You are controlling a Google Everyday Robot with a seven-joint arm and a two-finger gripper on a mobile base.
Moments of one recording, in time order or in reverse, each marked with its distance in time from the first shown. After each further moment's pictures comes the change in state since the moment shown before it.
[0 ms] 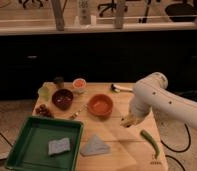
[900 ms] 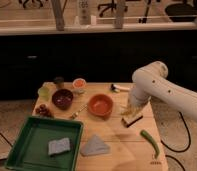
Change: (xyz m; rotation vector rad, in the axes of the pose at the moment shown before) arm 0.010 -0.042 -0.028 0.052 -0.012 0.018
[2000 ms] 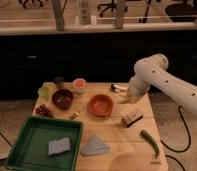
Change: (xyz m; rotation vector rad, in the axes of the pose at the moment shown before) arm 0.023 -0.061 0.009 0.073 -0.027 0.037
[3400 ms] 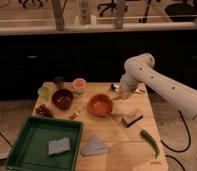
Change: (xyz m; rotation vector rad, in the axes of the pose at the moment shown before) arm -0.018 -0.044 0.046 -0.002 -0.035 -0.044
